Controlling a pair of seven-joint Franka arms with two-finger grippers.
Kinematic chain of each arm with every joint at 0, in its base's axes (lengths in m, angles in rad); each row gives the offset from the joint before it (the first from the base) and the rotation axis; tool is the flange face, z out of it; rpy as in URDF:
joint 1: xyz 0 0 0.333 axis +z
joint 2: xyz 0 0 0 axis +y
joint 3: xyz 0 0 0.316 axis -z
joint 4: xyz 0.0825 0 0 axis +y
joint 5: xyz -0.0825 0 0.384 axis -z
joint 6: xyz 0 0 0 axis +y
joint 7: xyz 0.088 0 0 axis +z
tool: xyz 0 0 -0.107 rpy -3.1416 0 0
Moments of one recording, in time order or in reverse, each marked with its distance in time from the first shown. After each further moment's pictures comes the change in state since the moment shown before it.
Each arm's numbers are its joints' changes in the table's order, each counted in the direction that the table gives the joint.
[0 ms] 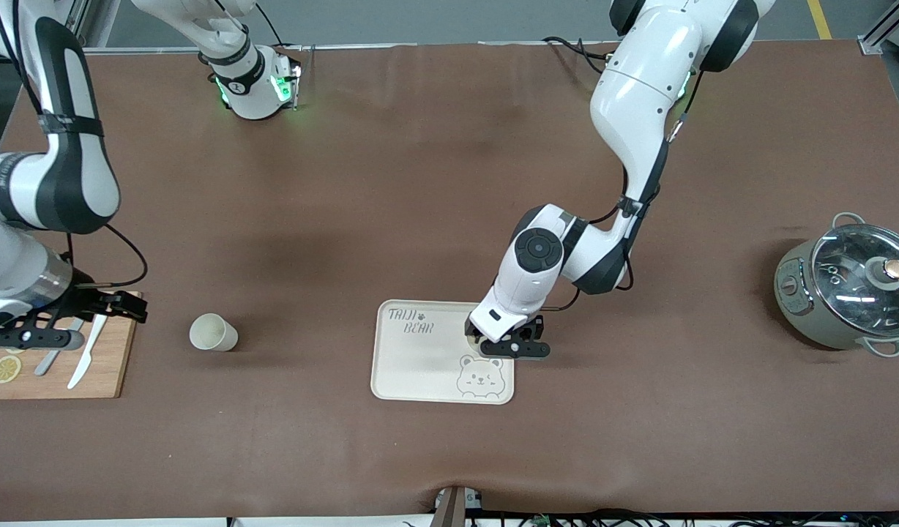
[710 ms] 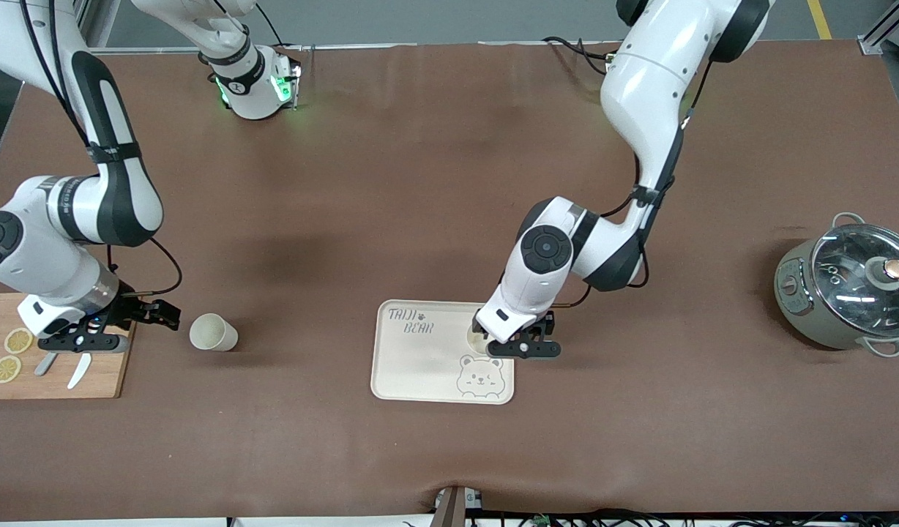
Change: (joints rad) left arm 0.017 -0.076 -0.006 -0.025 0.000 0.188 -0.020; right arm 0.011 0.047 -0.009 0.122 0.000 -0.208 0.000
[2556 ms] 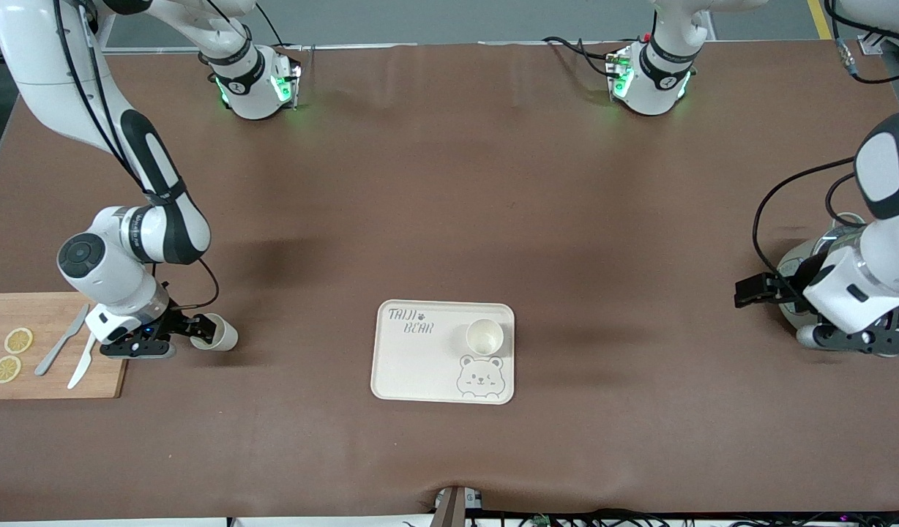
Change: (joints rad) left arm 0.500 -0.418 -0.004 0.016 0.059 0.565 -0.583; right arm 0.007 0.186 0.005 0.095 0.000 -0.357 0.000
